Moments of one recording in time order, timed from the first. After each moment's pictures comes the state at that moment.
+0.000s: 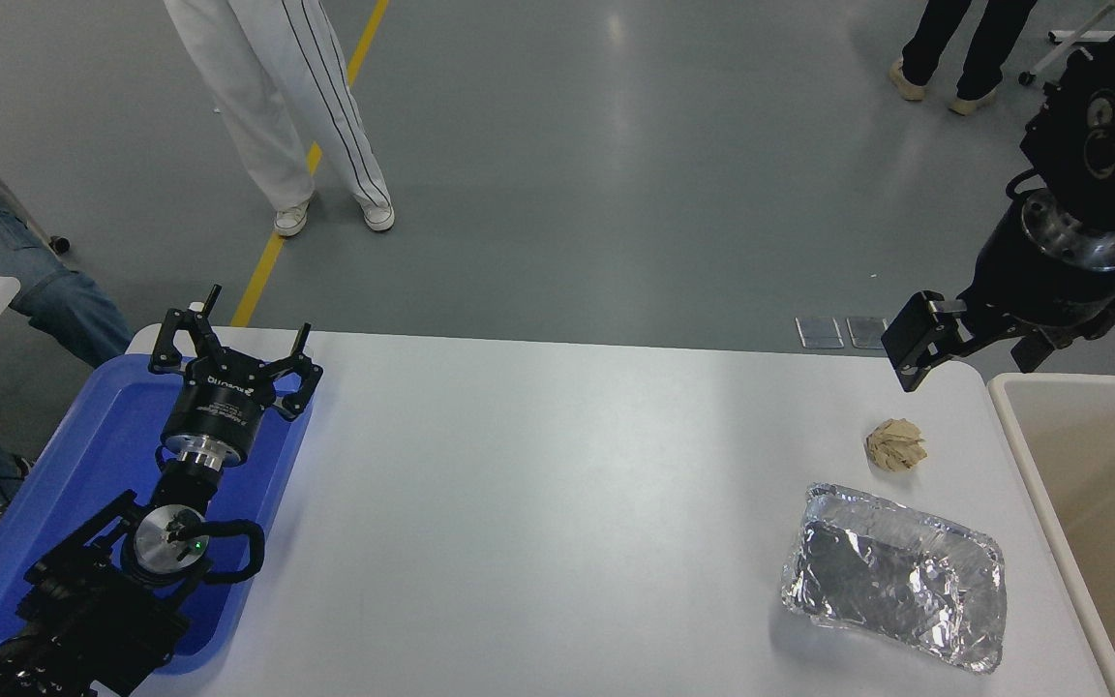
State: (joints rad) left arm -0.52 0.21 -0.98 -0.54 -0.09 -0.62 -0.36; right arm 2.27 -0.29 -1.42 1.37 -0.37 0.79 0.11
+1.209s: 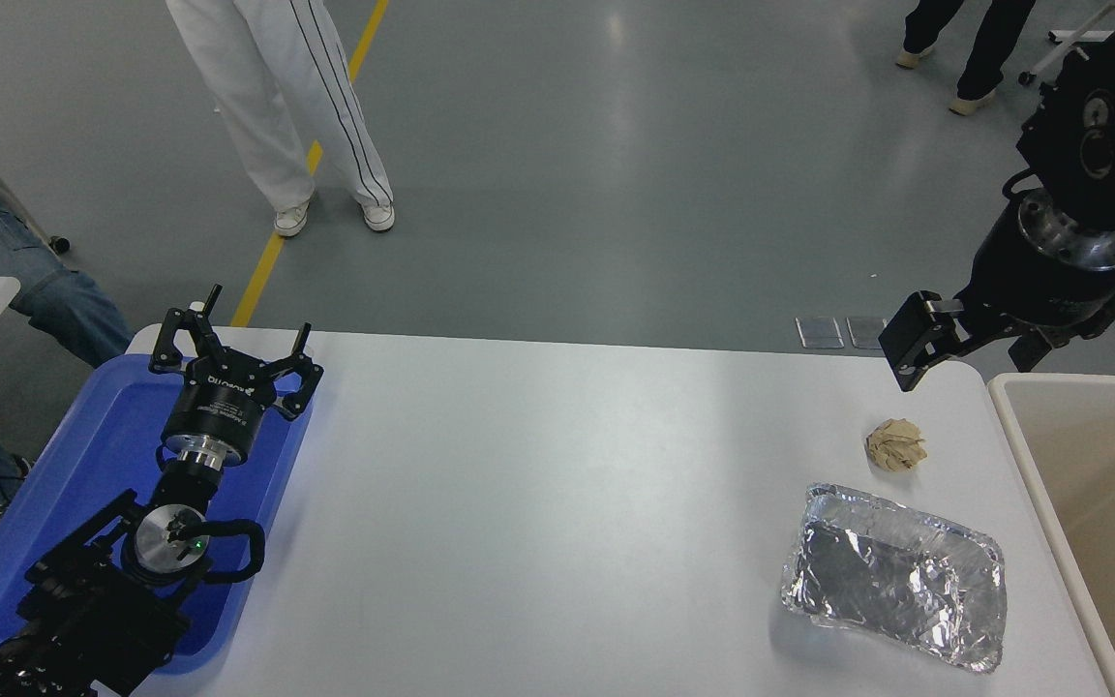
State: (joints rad) left arm -0.52 0.21 -0.98 -0.54 -0.09 -0.62 -0.36; right arm 2.28 -0.29 -1.42 1.37 -0.37 0.79 0.11
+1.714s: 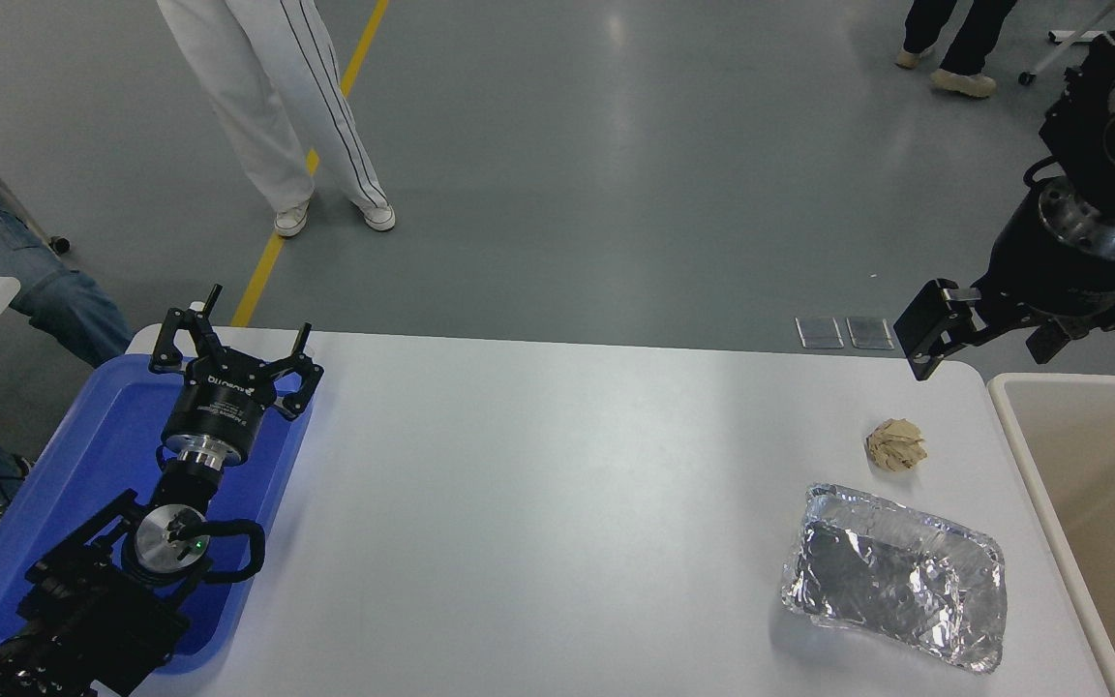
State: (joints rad) left arm -0.52 0.21 -0.98 -0.54 -0.09 -0.62 -0.36; right arm 2.29 -0.29 -1.50 1.36 -0.34 0.79 0.11
